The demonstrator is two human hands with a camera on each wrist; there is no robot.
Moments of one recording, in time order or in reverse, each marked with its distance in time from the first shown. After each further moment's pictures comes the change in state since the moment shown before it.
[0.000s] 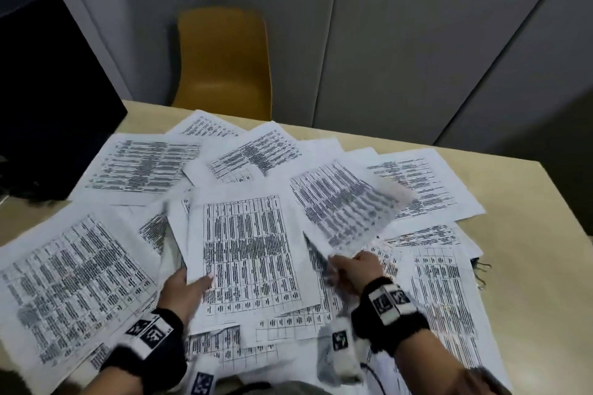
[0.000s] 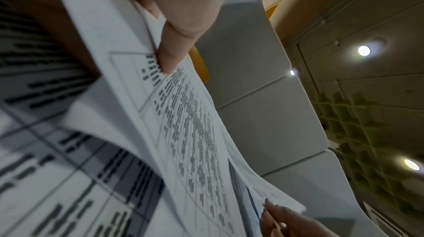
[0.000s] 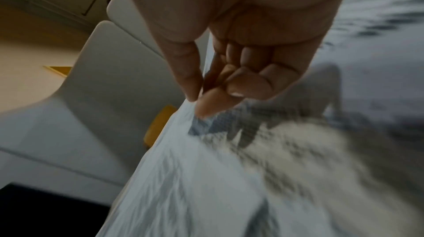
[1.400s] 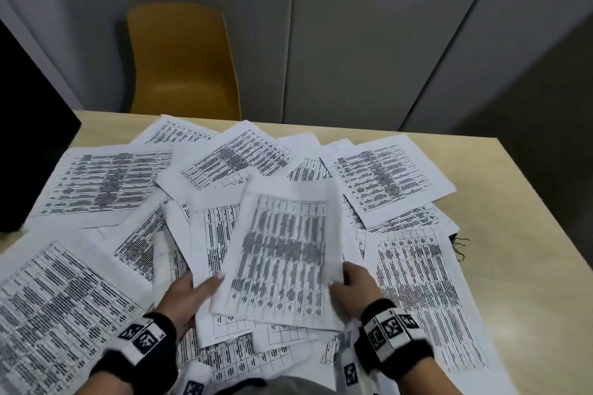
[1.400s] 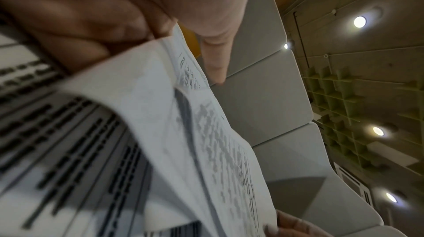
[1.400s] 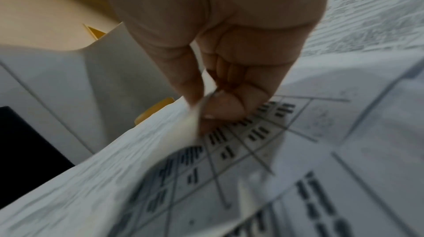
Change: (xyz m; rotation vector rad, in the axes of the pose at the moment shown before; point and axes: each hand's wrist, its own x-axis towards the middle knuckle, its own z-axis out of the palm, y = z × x) left_hand 0.026 0.012 0.001 -0.032 -0.356 -0.126; right_hand -0.029 0.031 -0.001 -0.678 0.160 -0.210
